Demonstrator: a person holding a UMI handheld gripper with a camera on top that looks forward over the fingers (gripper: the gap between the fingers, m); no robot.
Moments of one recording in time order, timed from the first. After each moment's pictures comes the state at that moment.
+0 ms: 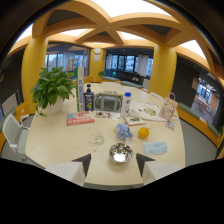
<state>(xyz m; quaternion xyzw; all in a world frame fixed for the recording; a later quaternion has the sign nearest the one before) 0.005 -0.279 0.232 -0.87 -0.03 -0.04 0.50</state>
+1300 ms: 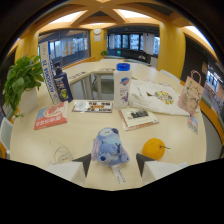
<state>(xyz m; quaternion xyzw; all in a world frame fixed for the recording) 0.102 -0.023 0.089 -0.92 -0.03 0.01 0.39</state>
